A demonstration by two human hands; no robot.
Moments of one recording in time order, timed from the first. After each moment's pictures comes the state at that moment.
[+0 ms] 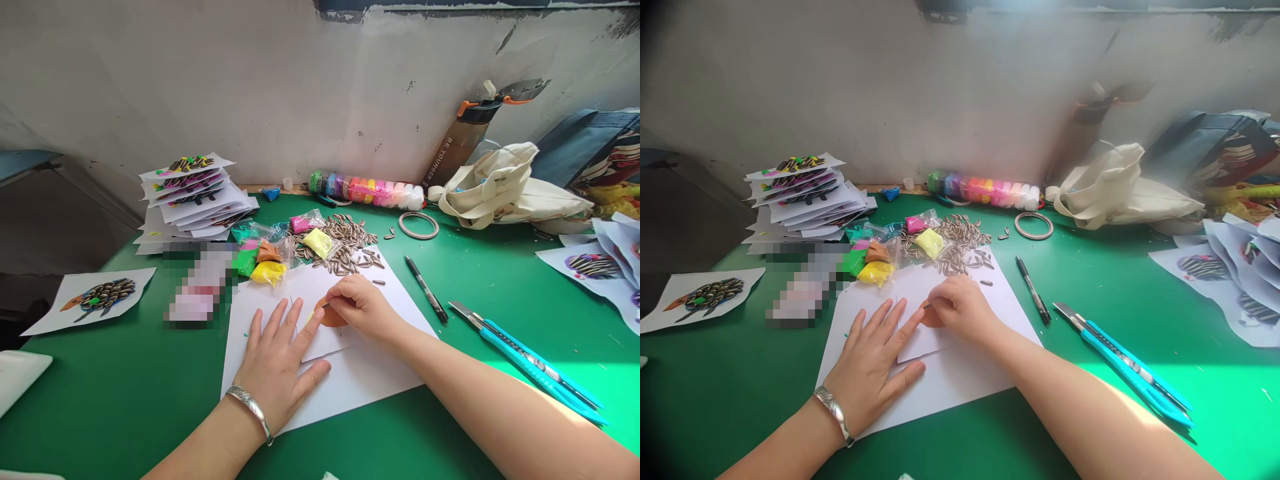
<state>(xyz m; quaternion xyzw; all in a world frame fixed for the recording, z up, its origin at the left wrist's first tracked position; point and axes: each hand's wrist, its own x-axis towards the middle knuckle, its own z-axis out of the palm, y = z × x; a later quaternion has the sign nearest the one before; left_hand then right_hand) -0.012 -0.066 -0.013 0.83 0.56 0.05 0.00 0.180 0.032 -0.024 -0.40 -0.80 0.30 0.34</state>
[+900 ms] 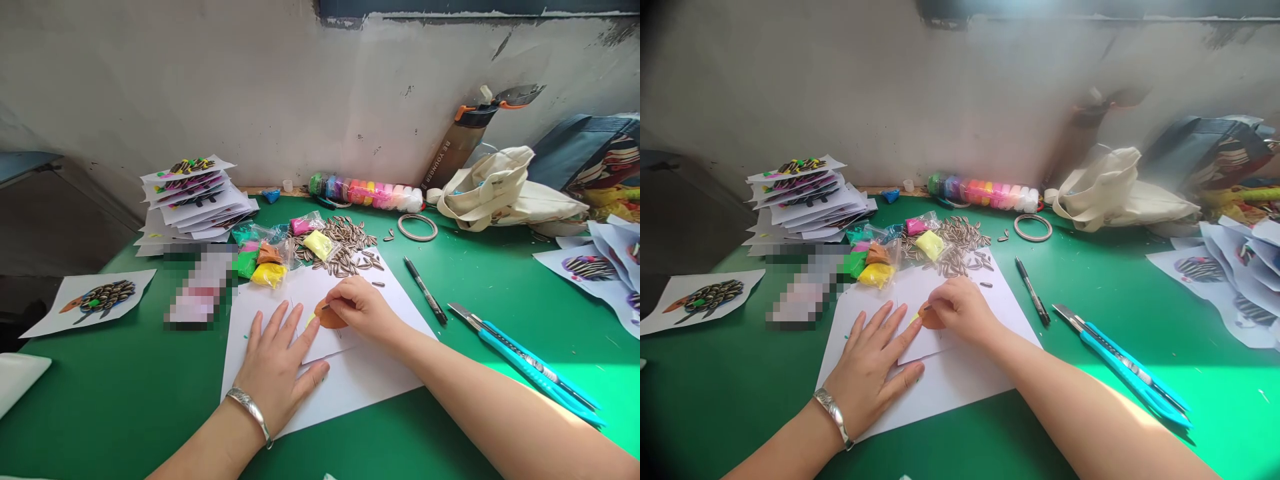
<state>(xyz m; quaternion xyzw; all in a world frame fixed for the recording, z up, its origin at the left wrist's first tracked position) -0.014 -0.067 -0.015 0.84 0.54 0.08 -0.03 0.180 0.031 -0.023 -0.40 -0.79 0.31 0.34</state>
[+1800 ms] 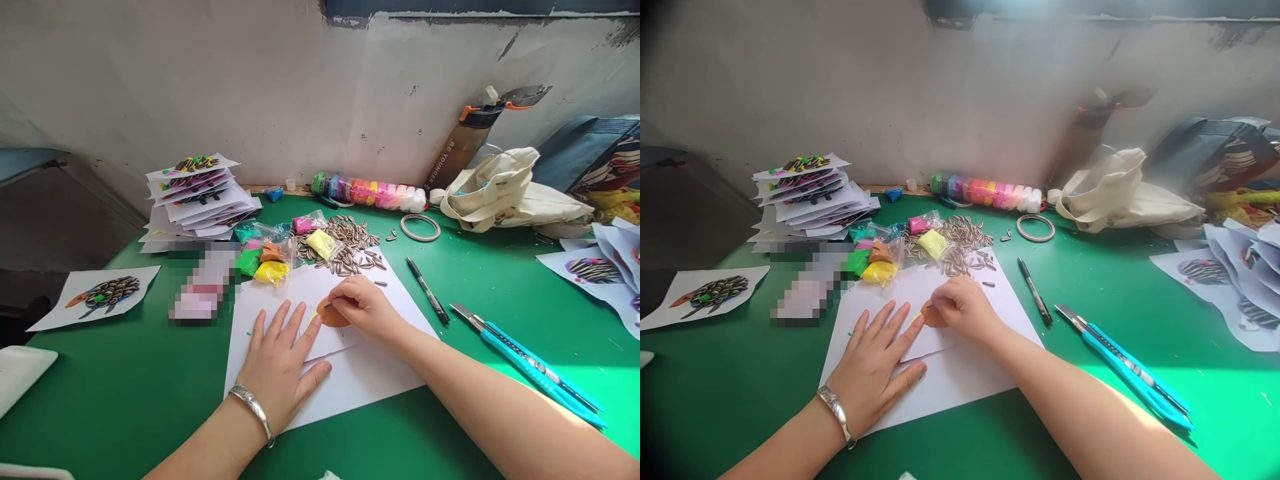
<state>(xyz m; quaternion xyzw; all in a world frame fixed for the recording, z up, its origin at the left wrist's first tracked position) -0.013 -0.068 -0.012 0.83 0.55 0.06 -0.01 0.180 0.031 -0.022 -0.40 -0.80 0.29 0.34</state>
